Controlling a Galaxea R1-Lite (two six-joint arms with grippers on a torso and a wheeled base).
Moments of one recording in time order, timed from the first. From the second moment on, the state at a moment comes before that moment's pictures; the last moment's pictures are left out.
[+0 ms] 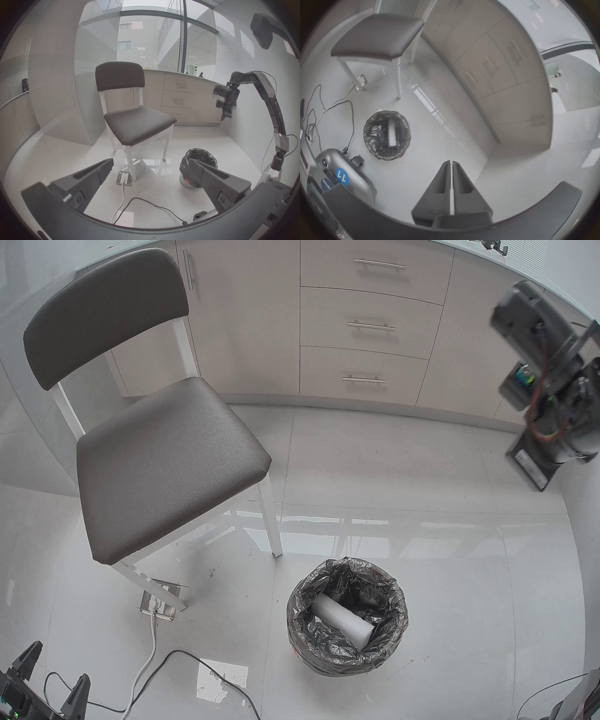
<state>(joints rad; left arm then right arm) -0.17 0.11 -0.02 0.00 0.01 0.00 0.74 1.74 -2.00 1.20 -0.87 -0.15</state>
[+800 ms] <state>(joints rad) -0.17 0.11 -0.02 0.00 0.01 0.00 -0.02 0.90 -2.00 1.48 -0.31 -0.24</state>
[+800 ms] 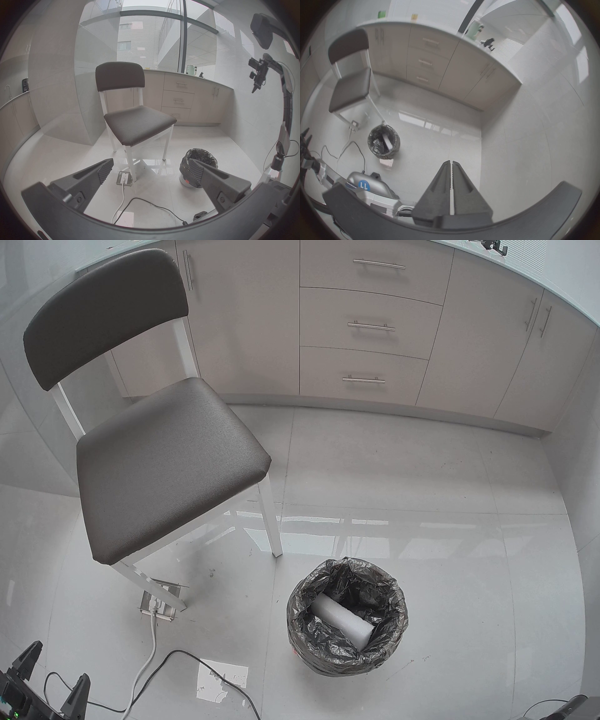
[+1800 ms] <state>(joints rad) -0.17 0.11 -0.02 0.00 0.01 0.00 -0.07 0.12 -1.76 1.06 -0.03 -0.29</state>
